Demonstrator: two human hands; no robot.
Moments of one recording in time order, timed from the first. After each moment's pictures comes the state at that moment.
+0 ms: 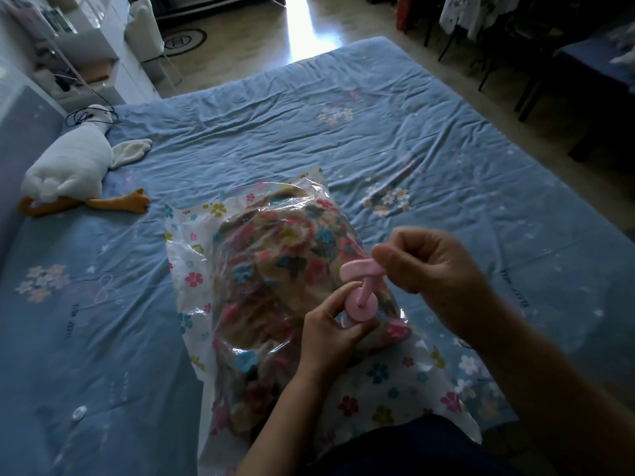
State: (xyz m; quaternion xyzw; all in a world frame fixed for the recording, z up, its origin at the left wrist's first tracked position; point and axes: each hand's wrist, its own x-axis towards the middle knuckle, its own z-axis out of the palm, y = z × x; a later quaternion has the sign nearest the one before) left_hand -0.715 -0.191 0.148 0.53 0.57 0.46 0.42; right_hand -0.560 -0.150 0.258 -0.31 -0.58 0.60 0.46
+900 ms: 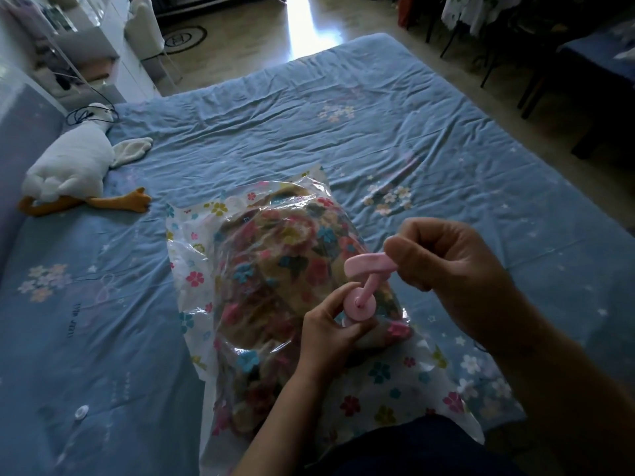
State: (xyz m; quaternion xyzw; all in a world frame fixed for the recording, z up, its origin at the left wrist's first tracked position) left_hand -0.718 -0.188 0.148 0.53 0.57 0.45 0.43; right_hand -0.558 -0.152 0.276 -0.29 -0.59 0.58 0.48
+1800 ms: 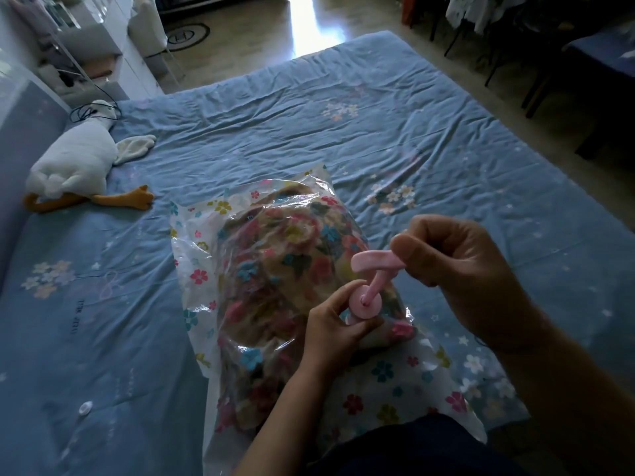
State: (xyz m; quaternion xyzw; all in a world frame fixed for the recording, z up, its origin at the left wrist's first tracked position) left_hand -0.722 -0.186 0.148 0.54 0.57 0.44 0.43; right_hand -0.561 -0.151 0.275 -0.29 -0.60 0.55 0.50
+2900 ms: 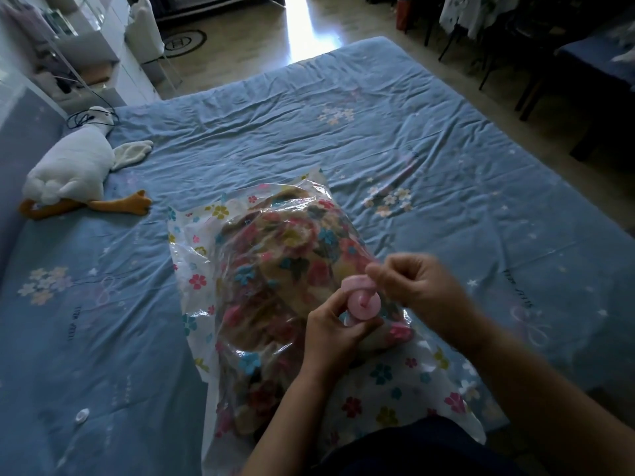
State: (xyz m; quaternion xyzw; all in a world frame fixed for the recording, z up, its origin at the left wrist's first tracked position) left_hand -0.717 -0.187 0.149 0.54 0.56 0.46 0.43; right_hand -0.565 -0.151 0.233 -0.40 -0.60 0.55 0.41
